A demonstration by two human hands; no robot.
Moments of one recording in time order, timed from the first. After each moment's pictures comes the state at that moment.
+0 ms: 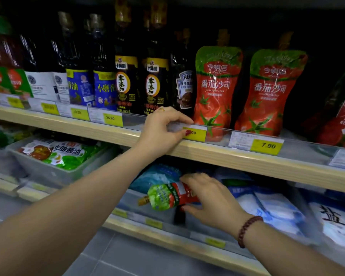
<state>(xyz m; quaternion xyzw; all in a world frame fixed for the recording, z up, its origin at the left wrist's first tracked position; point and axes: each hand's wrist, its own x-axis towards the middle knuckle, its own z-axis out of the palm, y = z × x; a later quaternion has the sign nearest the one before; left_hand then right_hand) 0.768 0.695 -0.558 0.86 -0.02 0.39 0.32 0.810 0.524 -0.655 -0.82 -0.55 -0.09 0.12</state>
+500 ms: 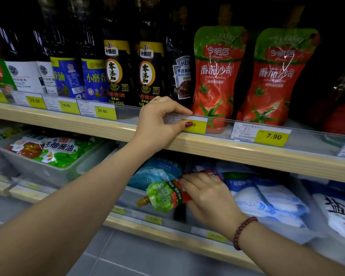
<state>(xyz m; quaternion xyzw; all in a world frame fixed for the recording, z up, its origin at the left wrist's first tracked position) 0.775 0.696 -0.565 0.84 -0.03 0.42 0.35 0.808 0.528 -0.681 -0.77 -0.56 -0.28 0.12</state>
